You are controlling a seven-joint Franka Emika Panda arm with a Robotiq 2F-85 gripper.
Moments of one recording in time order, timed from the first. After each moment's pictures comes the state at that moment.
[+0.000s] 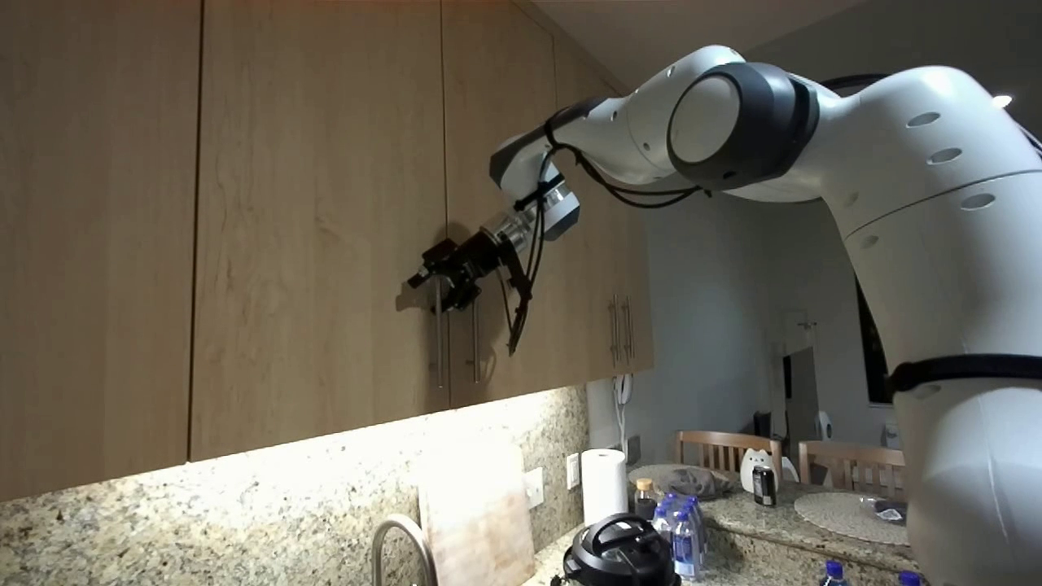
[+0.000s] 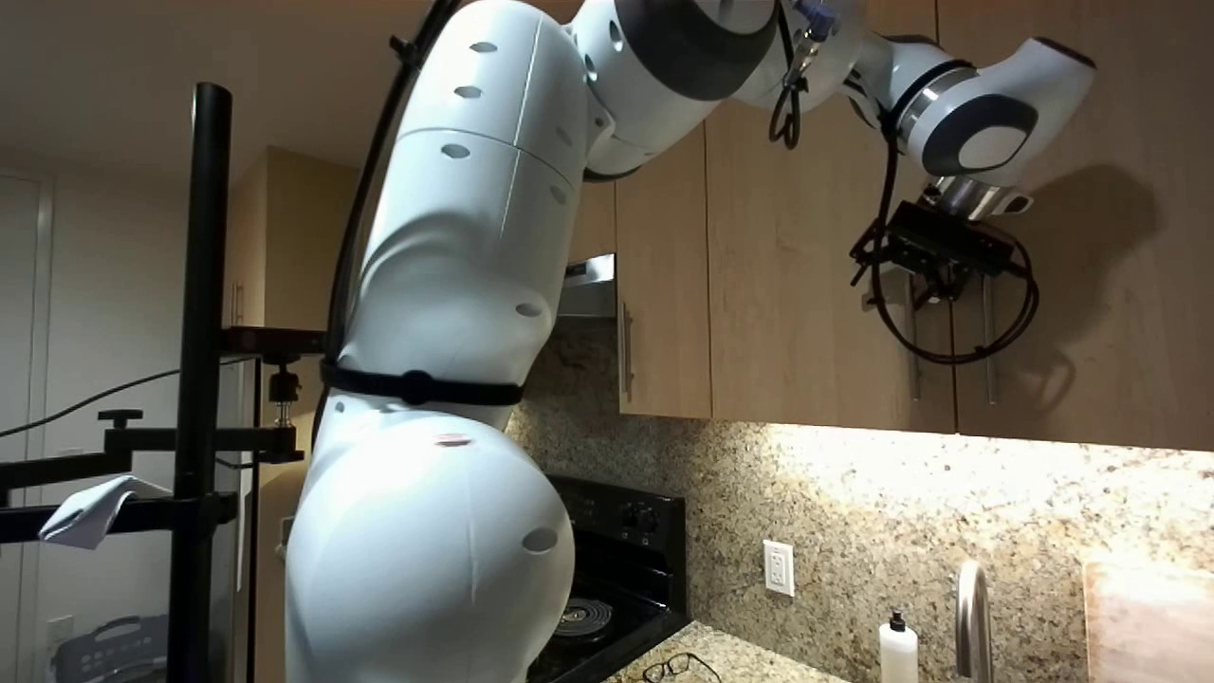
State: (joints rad) arm -0.15 0.22 -0.05 -1.44 0.92 1.85 -0.74
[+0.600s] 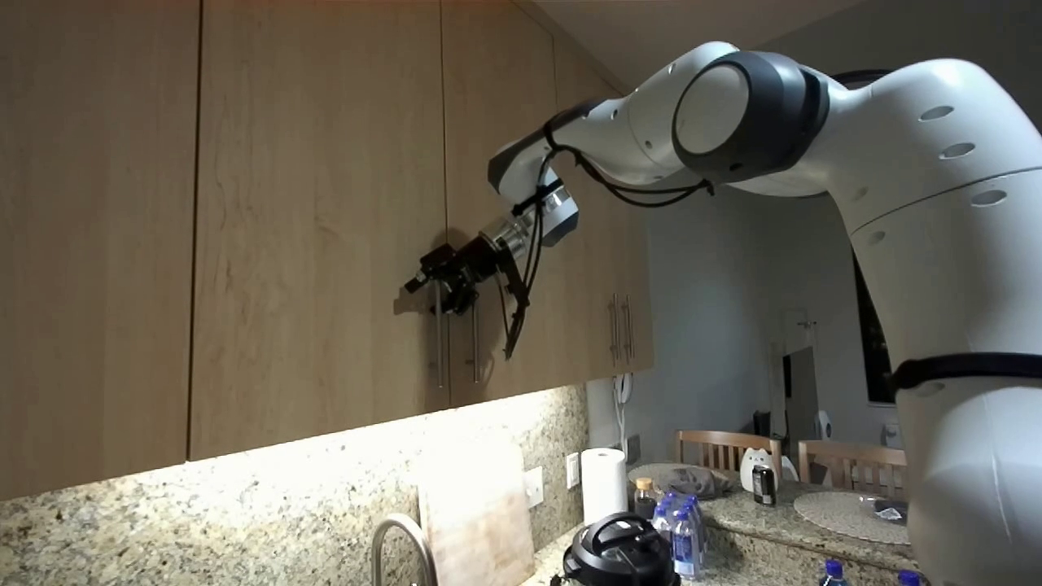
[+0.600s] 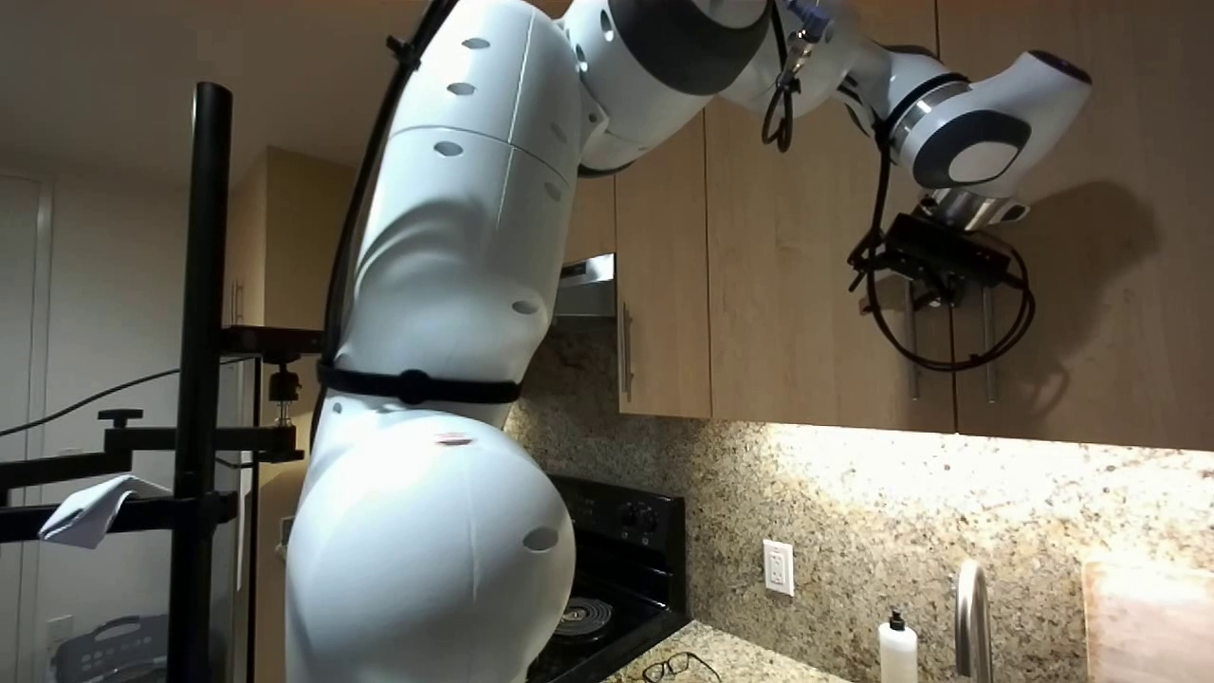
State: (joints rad) arm -0.15 0.19 -0.04 -1.50 0.95 1.91 -0.80
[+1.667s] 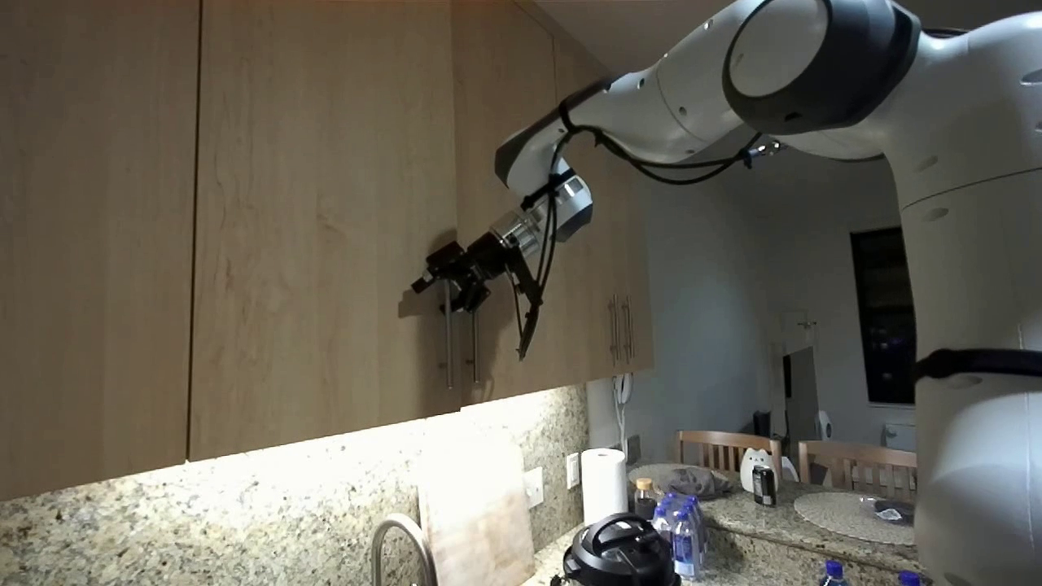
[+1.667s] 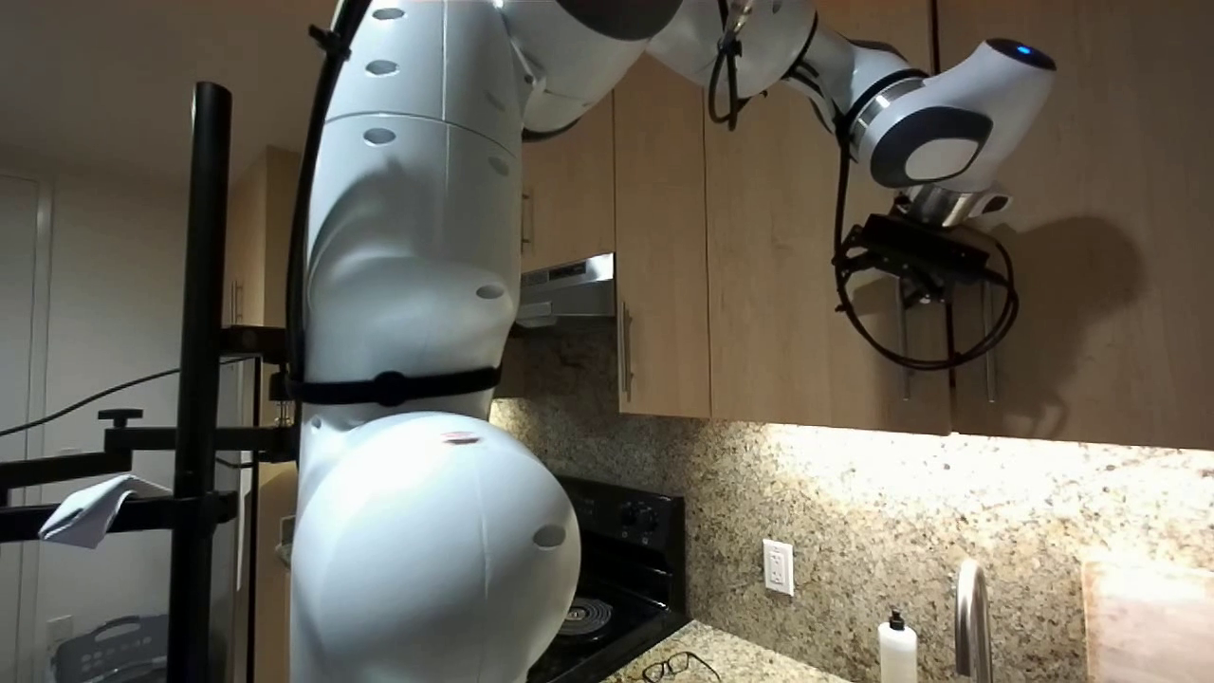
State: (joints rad) arm -0.12 0.02 -0.04 -1.74 0.95 2.06 -0.83
